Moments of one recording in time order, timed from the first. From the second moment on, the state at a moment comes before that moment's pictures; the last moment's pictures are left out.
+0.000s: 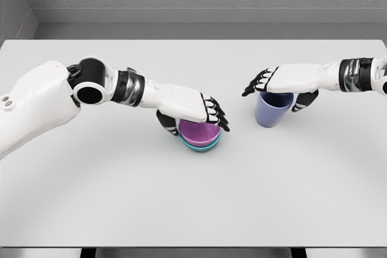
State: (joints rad) left arm -1.02 0.50 -1.14 -1.39 -0.28 -0.61 -0.61; right arm -0.93 -0.82 0.97 -1.36 0.27 -0.61 0.61
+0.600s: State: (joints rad) left arm -0.98 0.77 -0.97 -1.36 -0.08 -0.61 -0.61; right arm -0.93 -0.82 0.97 -1.35 0.27 -0.61 0.61
